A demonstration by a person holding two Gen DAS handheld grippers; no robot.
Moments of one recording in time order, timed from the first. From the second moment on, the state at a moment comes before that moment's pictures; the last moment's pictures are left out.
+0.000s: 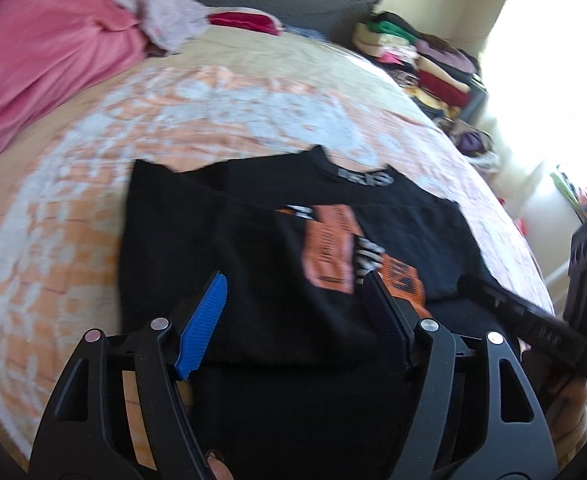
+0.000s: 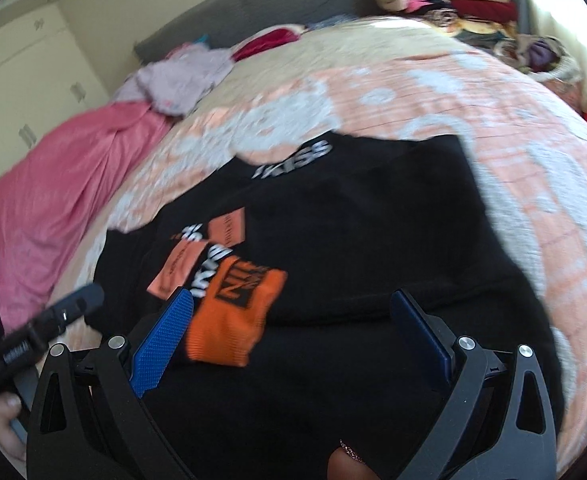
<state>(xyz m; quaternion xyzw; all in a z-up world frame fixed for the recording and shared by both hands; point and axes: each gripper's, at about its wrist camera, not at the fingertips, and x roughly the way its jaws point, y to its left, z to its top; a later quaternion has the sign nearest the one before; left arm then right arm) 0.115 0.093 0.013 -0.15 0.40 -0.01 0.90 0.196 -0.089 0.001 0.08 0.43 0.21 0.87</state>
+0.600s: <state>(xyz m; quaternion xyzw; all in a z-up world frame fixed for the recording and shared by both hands) 0.099 0.142 0.015 -0.20 0.38 0.03 0.90 0.208 -0.033 -0.014 0.05 0.43 0.26 0.86</state>
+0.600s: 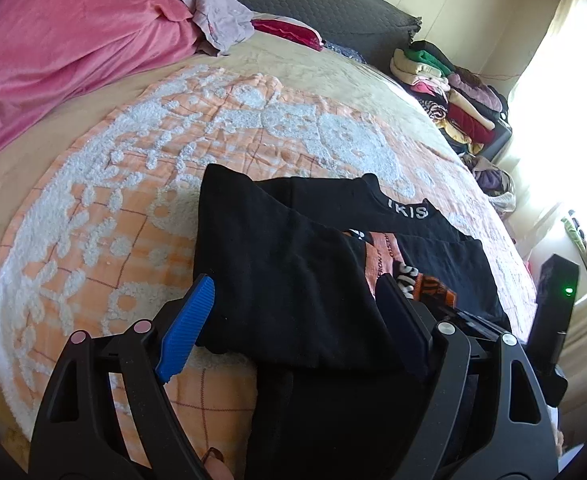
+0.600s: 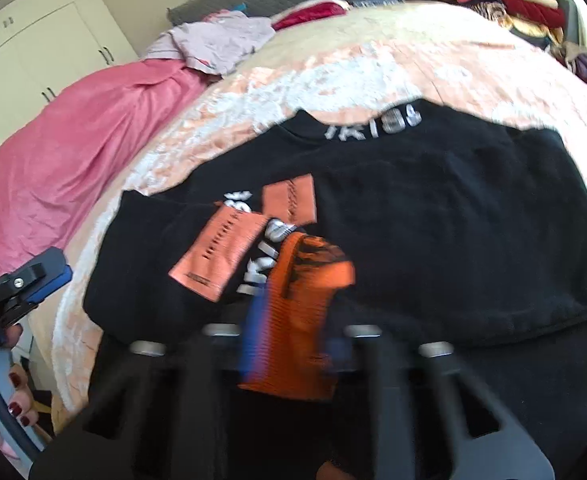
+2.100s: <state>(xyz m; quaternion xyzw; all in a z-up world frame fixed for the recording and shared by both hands) 0.132 0.102 0.022 -0.17 0.39 -0.01 0.90 0.225 -0.165 0.029 0.05 0.34 0.09 0.94</state>
